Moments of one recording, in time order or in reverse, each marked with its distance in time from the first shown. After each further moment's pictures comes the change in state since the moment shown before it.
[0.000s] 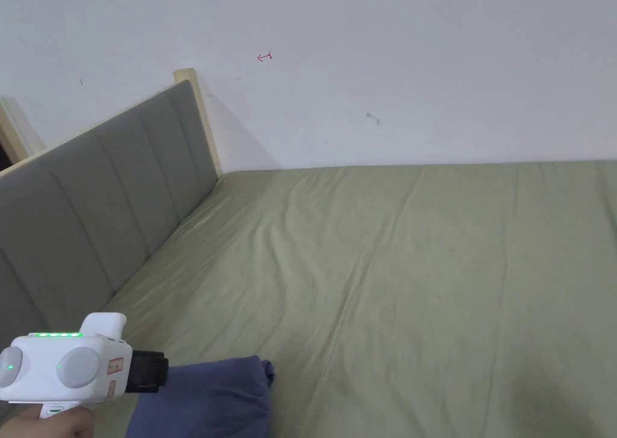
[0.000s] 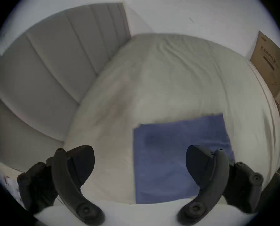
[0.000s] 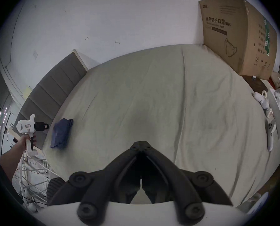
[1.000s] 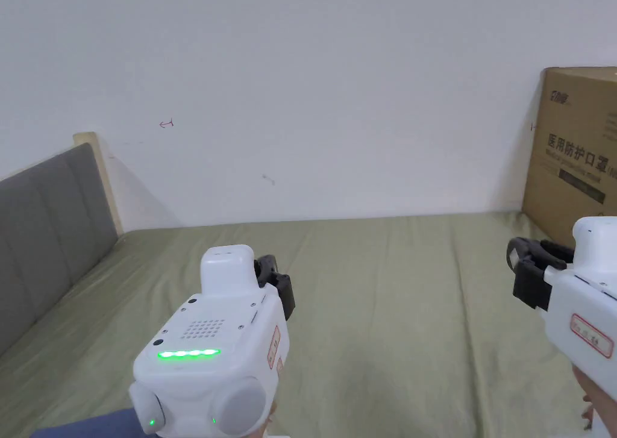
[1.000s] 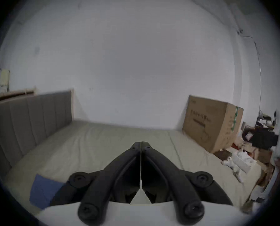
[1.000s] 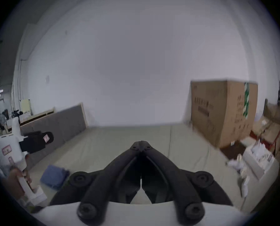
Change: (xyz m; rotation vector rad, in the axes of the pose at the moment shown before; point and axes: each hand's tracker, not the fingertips) left arm 0.303 -0.011 0.247 0.869 -0.433 0.062; right arm -0.024 0.043 0.126 0.800 -0.112 0.196
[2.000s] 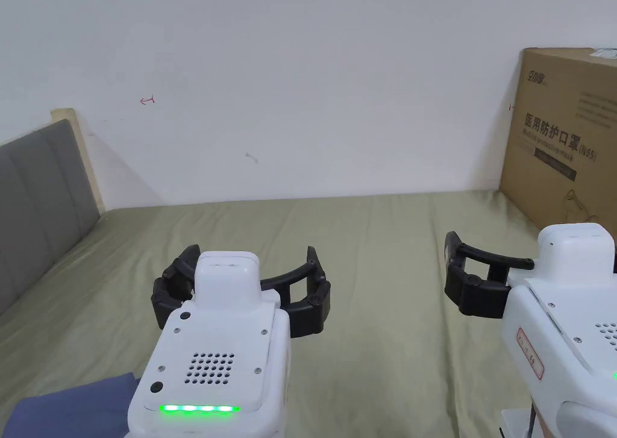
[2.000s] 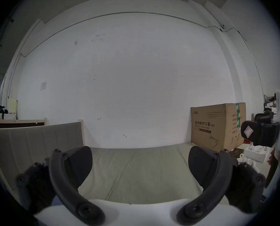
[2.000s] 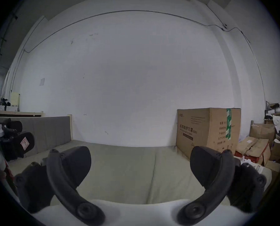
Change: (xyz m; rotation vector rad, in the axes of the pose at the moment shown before) left arm 0.032 -0.018 0.056 0.149 0.045 -0.137; right arm -0.026 -0.036 0.034 0.138 -0.125 0.084
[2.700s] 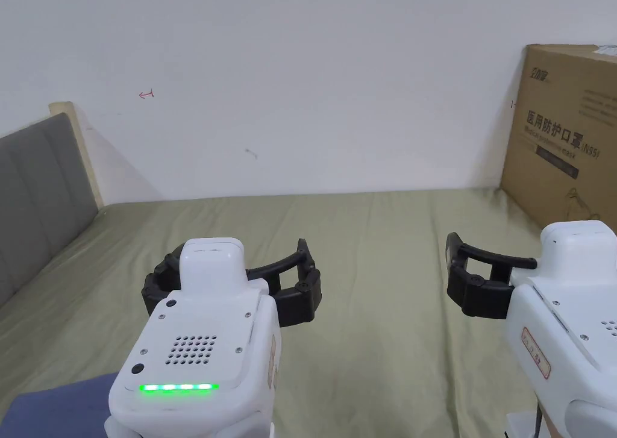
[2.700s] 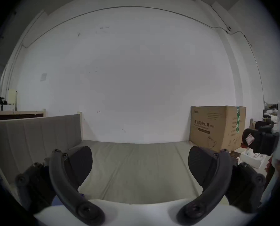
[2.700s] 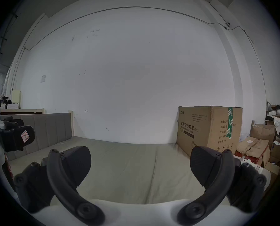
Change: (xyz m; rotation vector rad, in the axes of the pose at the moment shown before) left arm -0.012 0.005 -0.009 -0.061 -0.008 0.075; right arm 0.000 0.001 -0.003 -0.034 0.013 0.010
